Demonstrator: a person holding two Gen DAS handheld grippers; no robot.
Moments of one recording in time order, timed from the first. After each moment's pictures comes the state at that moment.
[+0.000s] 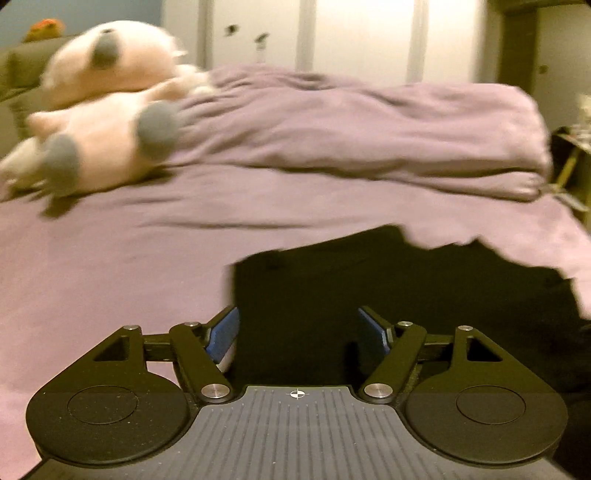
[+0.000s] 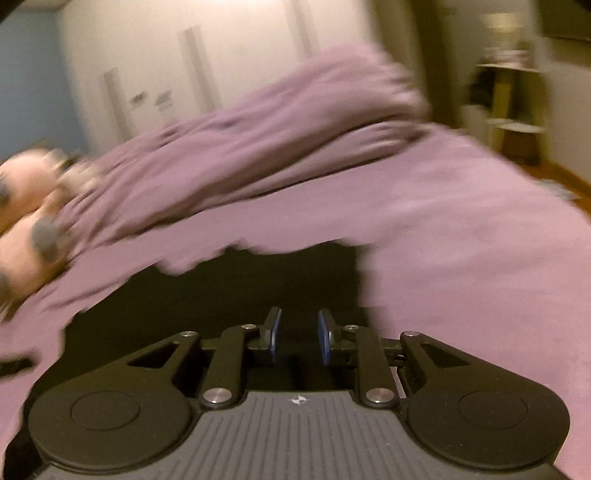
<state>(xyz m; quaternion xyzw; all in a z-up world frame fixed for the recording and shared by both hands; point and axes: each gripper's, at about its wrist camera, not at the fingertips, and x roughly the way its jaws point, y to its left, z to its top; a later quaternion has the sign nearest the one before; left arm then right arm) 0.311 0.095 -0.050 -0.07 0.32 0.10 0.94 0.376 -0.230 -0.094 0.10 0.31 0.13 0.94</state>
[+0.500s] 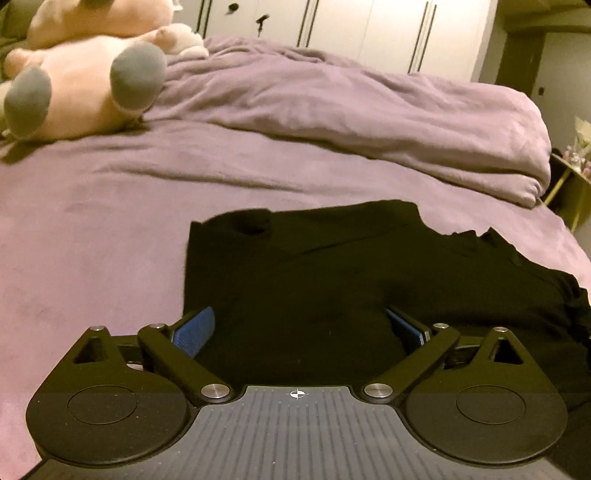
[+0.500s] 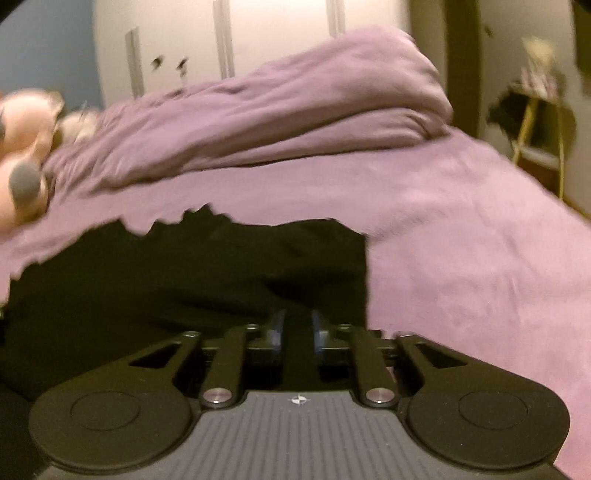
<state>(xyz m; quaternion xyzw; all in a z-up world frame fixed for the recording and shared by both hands) 0.339 0.123 -0.113 -0.12 0.32 0.08 0.94 0.420 -0.247 -0.145 0.04 0.31 0.12 0.94</state>
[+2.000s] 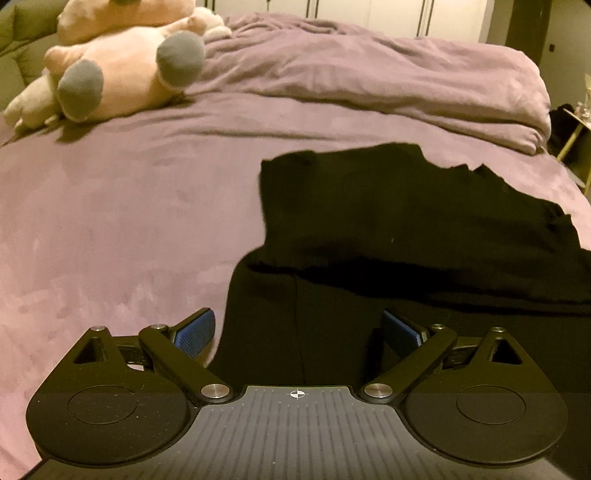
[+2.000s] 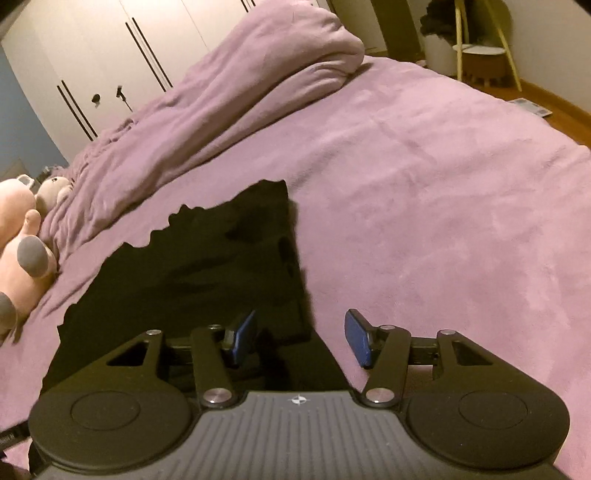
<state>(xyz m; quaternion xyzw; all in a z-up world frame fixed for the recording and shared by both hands) 0.239 0.124 -0.090 -0.09 0.40 0.10 0.91 0.356 -0.309 -0.124 0.19 0.38 0.08 0.90</state>
